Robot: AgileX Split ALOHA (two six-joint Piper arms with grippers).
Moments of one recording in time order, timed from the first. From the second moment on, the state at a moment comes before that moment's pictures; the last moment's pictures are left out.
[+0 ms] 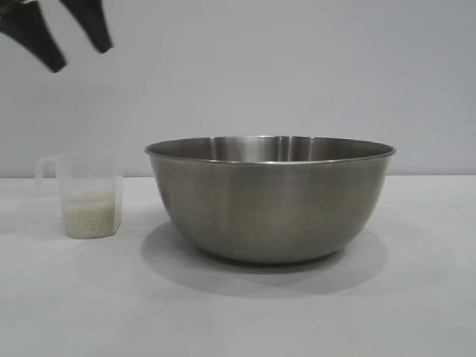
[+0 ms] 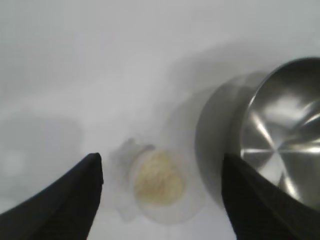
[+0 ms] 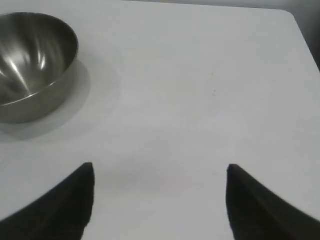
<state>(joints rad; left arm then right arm) -0.14 1.70 -1.36 -0.29 0.90 0.22 0.06 0.03 -0.49 0.06 1.14 -0.09</state>
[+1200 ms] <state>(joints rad) -0.14 1.10 -0.52 -0.22 0.32 0.00 0.06 0.03 -0.49 0.06 1.14 -0.09</state>
